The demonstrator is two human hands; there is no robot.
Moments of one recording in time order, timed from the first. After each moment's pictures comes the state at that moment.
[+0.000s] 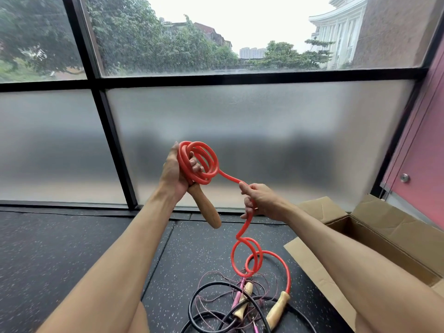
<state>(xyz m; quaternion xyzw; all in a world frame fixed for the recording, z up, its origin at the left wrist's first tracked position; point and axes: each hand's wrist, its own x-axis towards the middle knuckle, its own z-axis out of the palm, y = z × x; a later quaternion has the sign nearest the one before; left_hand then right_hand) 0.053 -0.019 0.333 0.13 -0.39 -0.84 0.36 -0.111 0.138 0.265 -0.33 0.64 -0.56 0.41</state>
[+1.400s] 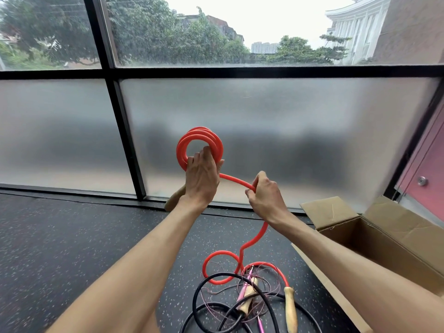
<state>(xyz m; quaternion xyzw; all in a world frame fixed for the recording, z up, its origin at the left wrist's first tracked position) 0.034 -0.016 0.279 0.25 -0.84 0.02 0.48 -0.066 0.134 0.267 -0.43 0.81 -0.40 -0.05</state>
